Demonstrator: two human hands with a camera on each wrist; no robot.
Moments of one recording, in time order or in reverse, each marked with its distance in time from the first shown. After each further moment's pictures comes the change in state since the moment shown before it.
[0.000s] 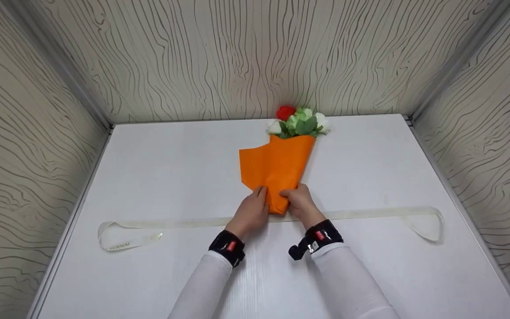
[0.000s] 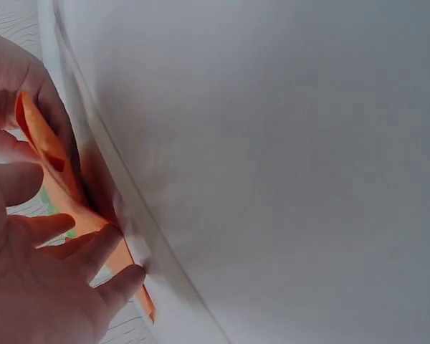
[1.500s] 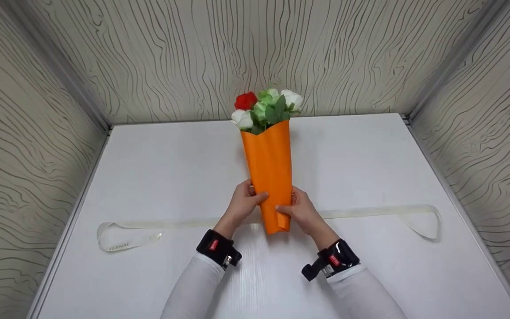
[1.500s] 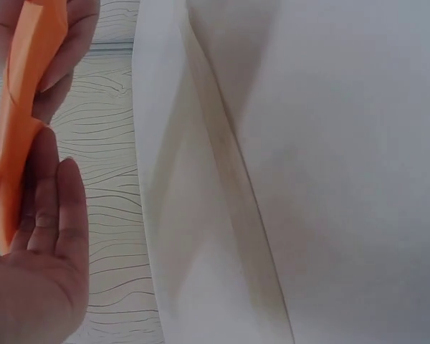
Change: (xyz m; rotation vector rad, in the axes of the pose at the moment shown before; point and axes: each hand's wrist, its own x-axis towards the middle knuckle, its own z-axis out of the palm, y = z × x) left_hand -0.002 0.001 -0.035 -1.069 0.048 -0.133; right_hand -0.066 -0.016 -0.012 -0.234 -0.387 -0.209
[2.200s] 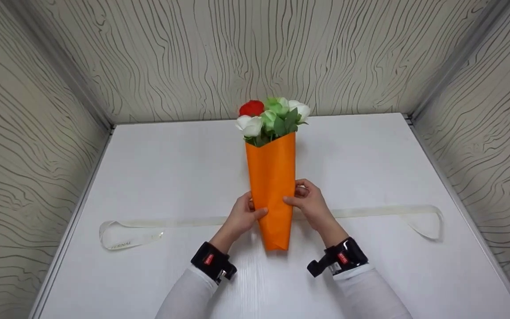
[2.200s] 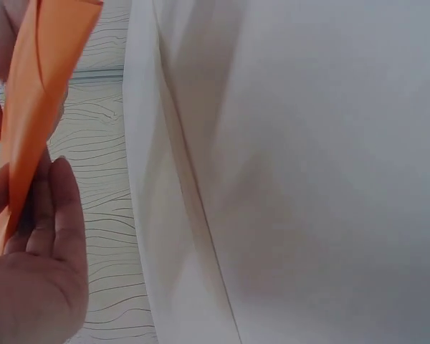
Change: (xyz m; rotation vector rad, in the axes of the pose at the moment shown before) left_hand -0.031 -0.010 -0.002 0.045 -0.063 -0.031; right_hand -0.002 -0.015 -0.011 0.016 0.179 0.039
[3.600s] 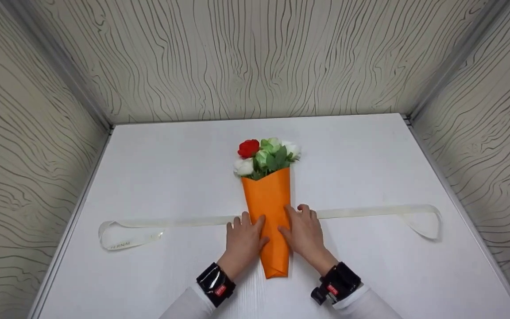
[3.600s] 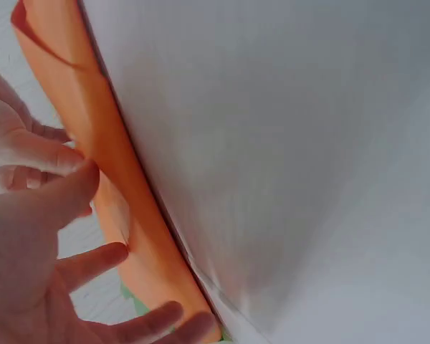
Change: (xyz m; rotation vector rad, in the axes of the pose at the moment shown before) left_hand -0.042 -0.032 0.028 1.451 0.193 0.195; right_hand -0.037 0.058 0.019 -1.257 0.224 -0.306
